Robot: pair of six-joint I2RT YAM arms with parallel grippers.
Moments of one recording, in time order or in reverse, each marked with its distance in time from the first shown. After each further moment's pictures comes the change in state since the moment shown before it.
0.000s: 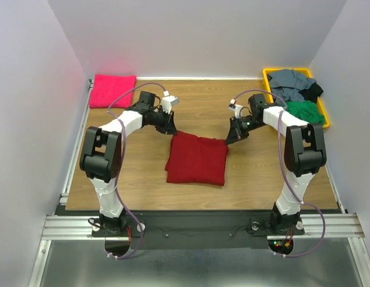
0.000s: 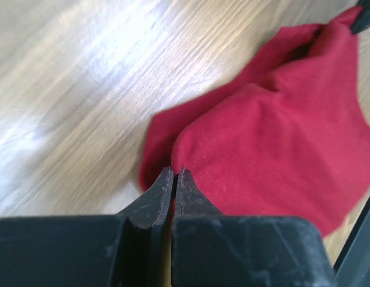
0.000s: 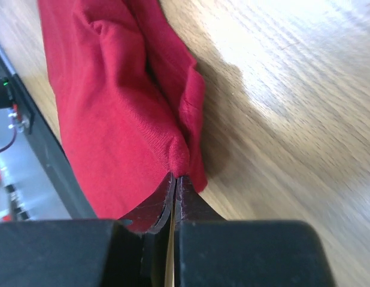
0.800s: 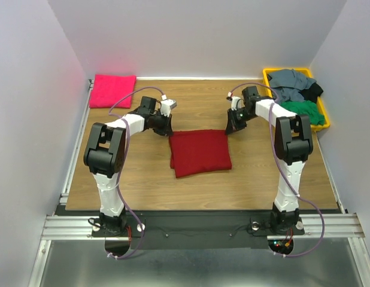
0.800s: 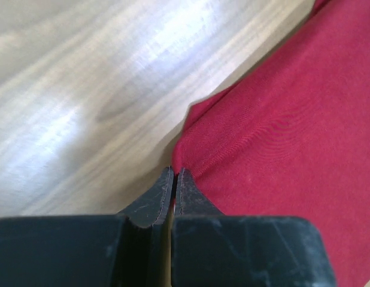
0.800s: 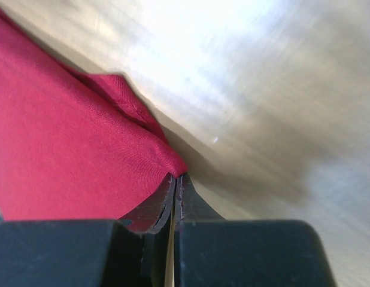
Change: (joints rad) left arm 0.014 0.037 -0.071 0.132 -0.190 -0.017; right arm 0.011 0.190 0.219 0.055 0.285 0.104
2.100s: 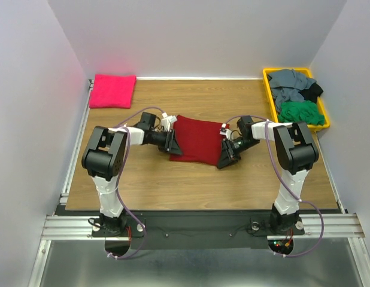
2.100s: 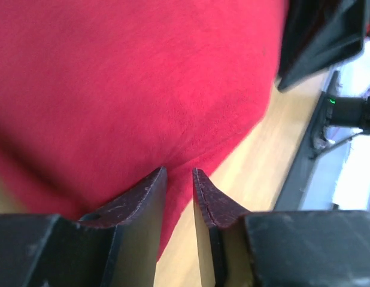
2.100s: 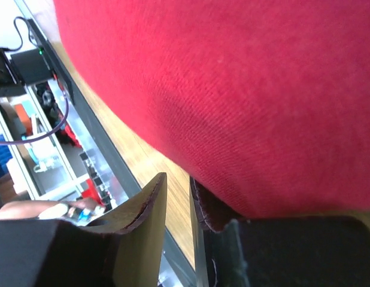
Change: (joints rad) left arm -0.040 -0.067 -0.296 0.158 0.371 -0.307; right arm 0.087 -0.154 -0.471 0.031 -0.319 0.065
